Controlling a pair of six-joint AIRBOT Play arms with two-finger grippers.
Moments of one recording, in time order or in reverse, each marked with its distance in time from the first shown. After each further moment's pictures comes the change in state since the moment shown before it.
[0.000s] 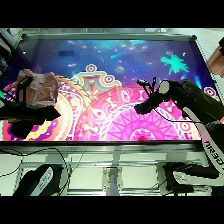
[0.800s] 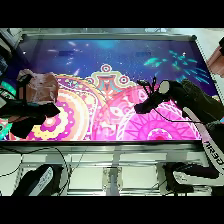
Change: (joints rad) left arm -0.011 -0.045 0.000 0.051 0.082 0.008; right arm 0.000 0.000 0.000 0.019 -0.006 0.000
